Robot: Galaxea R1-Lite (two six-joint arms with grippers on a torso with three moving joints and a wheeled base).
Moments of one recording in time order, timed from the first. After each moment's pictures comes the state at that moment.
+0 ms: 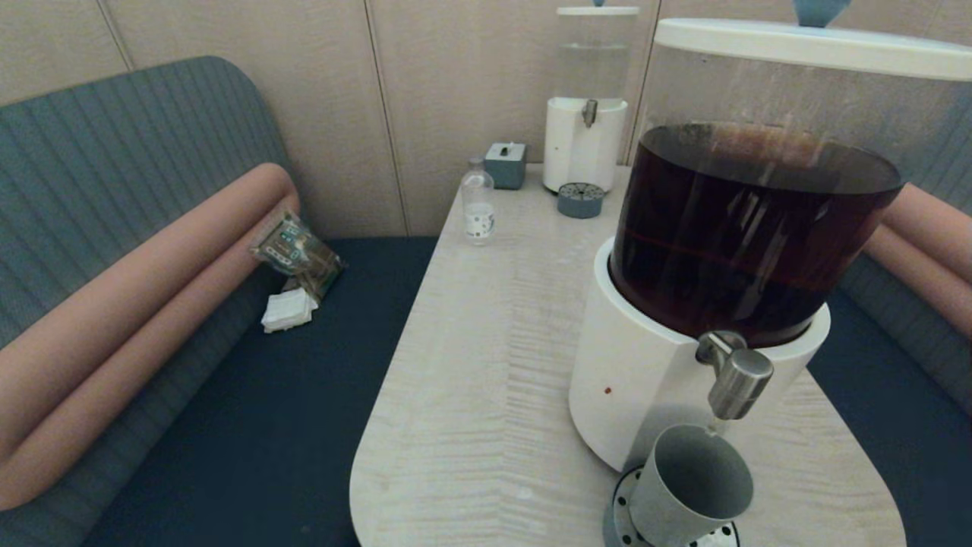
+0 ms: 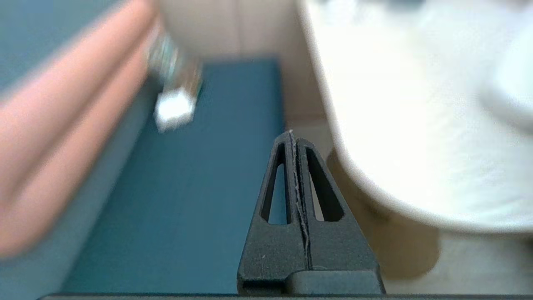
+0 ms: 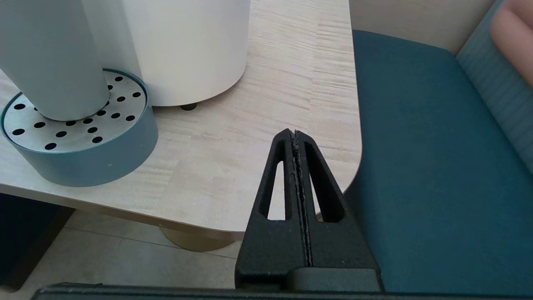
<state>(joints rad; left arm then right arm) -0.01 0.04 -0.27 0.11 -0.10 0.05 0.01 0.00 0.00 0.01 0.02 -0.08</state>
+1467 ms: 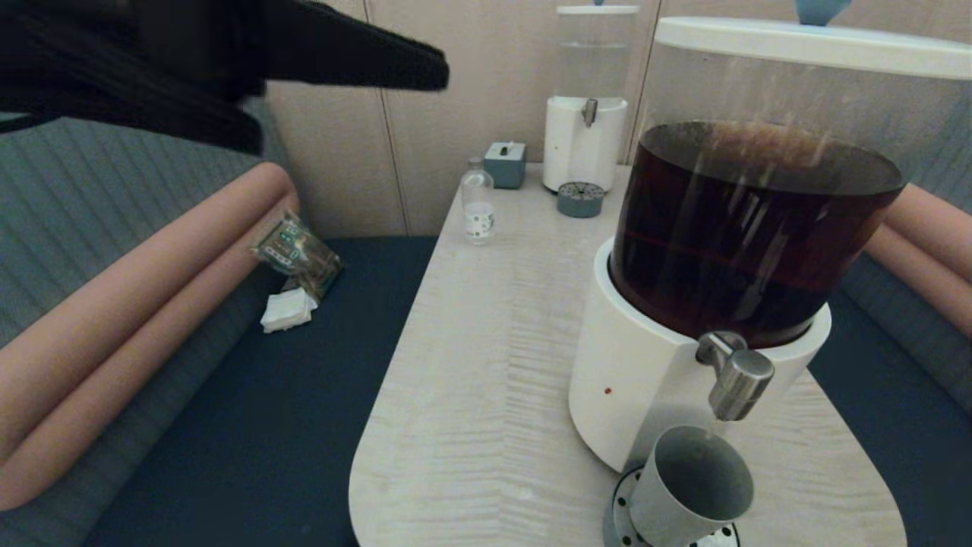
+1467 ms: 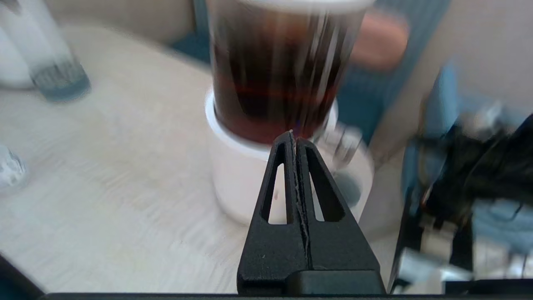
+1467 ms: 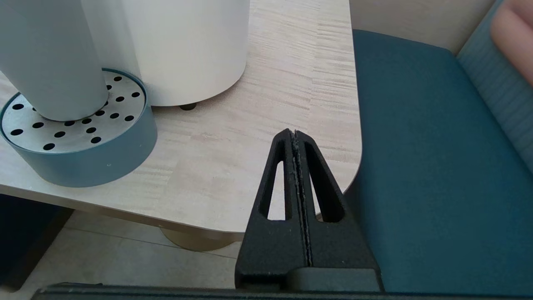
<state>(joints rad) -0.55 1.47 -1.71 0.41 -0.57 0.16 0.01 0.00 0.00 0.01 0.02 -0.08</state>
